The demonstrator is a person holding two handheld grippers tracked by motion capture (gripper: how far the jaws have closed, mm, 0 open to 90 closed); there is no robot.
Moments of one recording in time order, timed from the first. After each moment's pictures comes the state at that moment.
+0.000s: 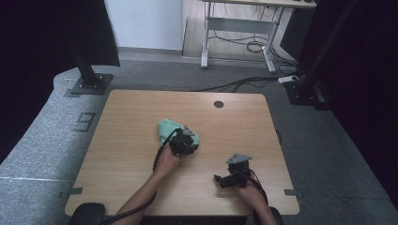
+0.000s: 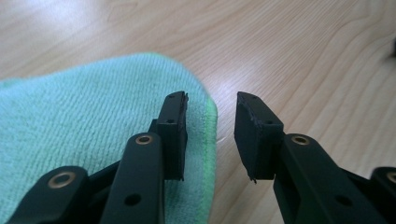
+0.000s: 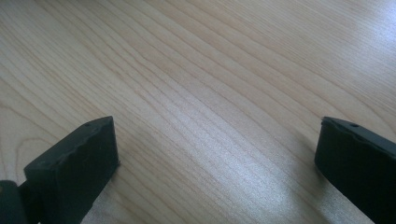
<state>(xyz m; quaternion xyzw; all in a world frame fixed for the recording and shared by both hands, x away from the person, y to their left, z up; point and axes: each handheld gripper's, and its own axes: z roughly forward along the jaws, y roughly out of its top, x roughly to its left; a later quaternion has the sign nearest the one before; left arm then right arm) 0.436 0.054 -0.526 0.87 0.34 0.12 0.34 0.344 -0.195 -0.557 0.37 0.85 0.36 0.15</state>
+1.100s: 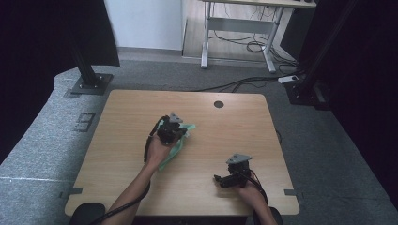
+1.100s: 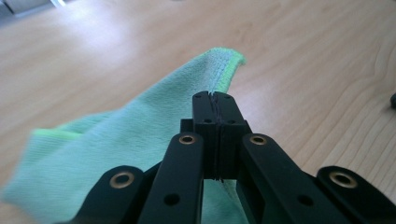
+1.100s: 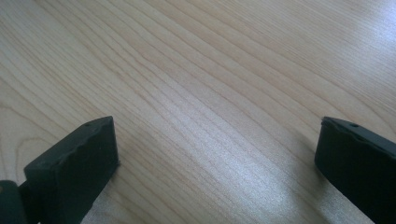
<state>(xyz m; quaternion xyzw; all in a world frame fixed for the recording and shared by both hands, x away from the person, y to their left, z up) 0.444 0.101 -0.461 0.83 0.37 0.17 0.38 0.344 -0.195 -0.557 0.37 0.85 0.36 0.15</state>
